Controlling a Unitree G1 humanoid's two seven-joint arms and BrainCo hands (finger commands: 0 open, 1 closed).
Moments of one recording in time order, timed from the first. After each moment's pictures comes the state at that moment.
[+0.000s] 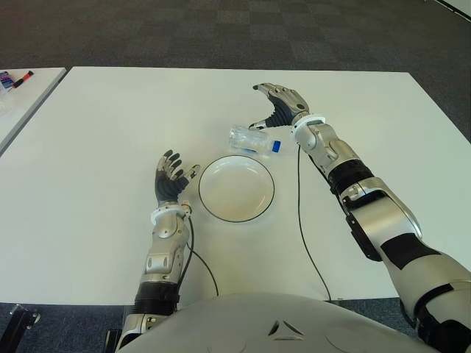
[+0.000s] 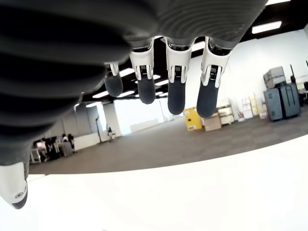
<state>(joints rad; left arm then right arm) 0.14 -0.07 -0.02 0.07 -0.11 -0.02 0.32 -0.85 -0.29 0.44 0.89 -0.76 -0.23 -0.14</state>
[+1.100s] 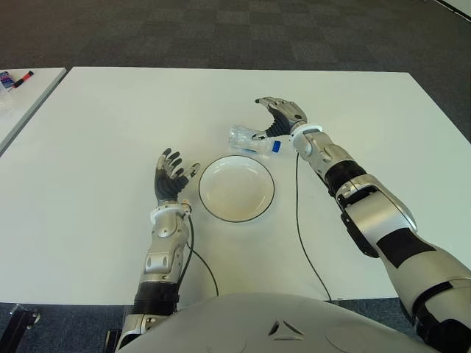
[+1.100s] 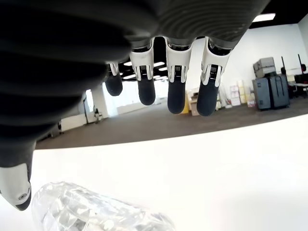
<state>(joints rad) 0.14 -0.07 -0.02 0.05 -0.11 0.00 0.32 -0.89 -0.26 0.53 1.10 -0.76 -0.25 -0.21</state>
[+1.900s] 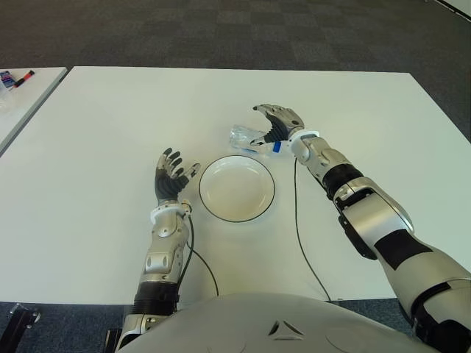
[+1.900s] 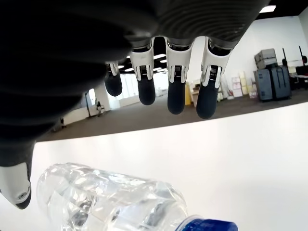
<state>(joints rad) 0.14 -0.07 -0.02 0.05 -0.11 0.00 0.31 -0.87 -0.25 0.54 1.13 -0.75 -0.27 -0.22</state>
